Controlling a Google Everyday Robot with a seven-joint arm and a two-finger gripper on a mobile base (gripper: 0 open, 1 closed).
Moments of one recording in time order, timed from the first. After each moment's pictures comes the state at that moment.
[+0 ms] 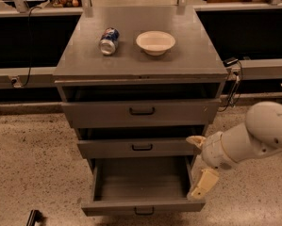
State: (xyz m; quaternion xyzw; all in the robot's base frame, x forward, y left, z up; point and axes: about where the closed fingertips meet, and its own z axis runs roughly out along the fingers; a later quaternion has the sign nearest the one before) arm 0.428 -0.147 0.680 -0.61 0.73 0.19 0.23
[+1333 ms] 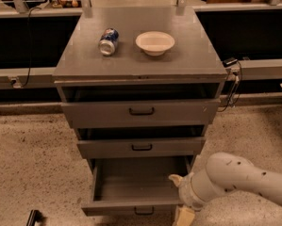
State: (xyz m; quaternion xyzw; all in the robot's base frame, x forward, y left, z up) arm 0.385 -0.106 0.528 -0.63 0.73 0.20 0.18
